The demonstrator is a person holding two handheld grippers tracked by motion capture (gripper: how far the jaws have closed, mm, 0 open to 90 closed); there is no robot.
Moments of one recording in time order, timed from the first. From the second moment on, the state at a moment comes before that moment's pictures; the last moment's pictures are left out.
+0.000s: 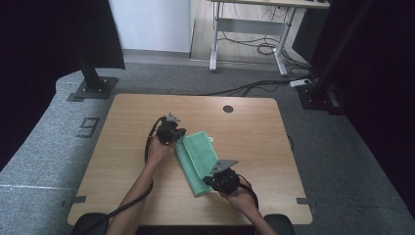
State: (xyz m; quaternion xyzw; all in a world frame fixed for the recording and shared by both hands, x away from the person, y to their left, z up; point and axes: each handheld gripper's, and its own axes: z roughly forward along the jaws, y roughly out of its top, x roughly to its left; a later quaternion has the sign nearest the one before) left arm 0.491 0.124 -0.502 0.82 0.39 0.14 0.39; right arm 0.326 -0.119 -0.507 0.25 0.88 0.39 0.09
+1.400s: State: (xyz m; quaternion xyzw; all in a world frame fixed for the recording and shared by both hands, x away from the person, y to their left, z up) left arm 0.518 0.079 -0.521 0.83 0.40 0.15 0.37; right arm 0.345 -0.154 -0.523 0.30 0.88 0.36 0.09
